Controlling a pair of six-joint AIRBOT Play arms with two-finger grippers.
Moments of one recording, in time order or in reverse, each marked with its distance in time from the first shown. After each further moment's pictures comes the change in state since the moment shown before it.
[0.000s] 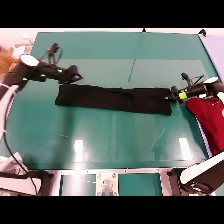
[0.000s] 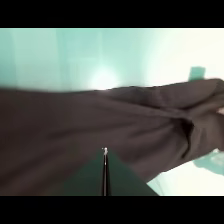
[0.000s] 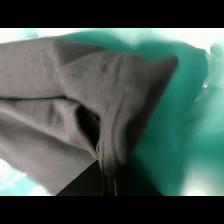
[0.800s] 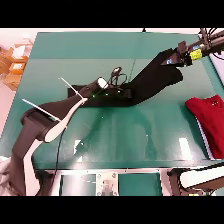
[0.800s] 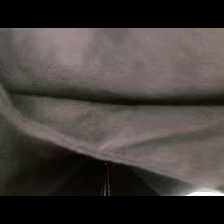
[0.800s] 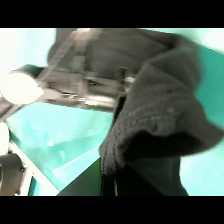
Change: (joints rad) left arm -0.498 -0.473 0.325 -0.094 0.248 -0.024; right arm 0.251 0.257 0.469 0.076 0.335 0.269
